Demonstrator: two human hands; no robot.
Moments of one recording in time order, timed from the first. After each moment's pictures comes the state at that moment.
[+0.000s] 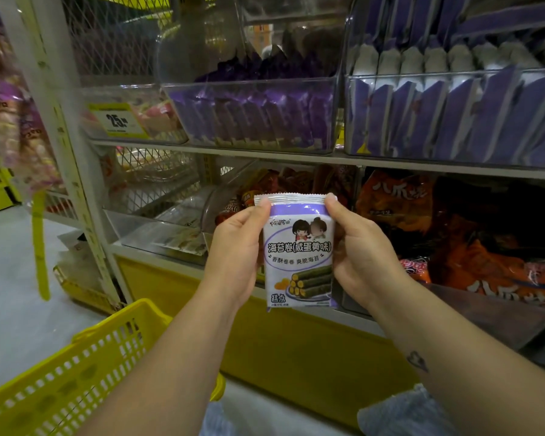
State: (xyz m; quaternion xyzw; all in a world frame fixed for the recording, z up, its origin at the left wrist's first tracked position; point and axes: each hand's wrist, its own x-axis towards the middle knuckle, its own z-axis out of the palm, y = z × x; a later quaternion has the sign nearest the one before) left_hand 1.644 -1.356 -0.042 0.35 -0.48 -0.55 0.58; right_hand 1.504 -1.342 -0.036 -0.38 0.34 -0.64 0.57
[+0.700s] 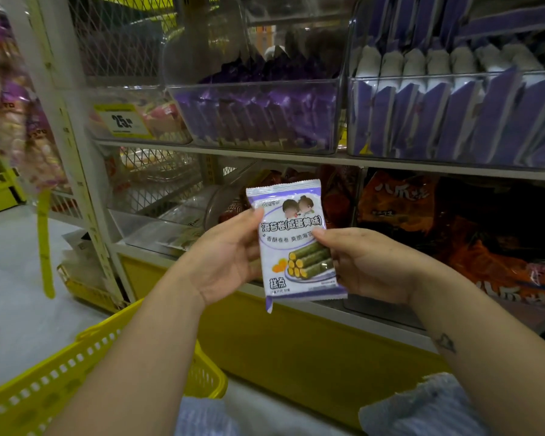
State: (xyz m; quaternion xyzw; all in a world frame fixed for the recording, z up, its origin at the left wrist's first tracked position) left_hand 1.678 -1.364 -0.039 0.34 -0.48 -0.69 0.42; right_hand 1.471 -1.337 -0.029 -0.50 0.39 -0.36 0.68
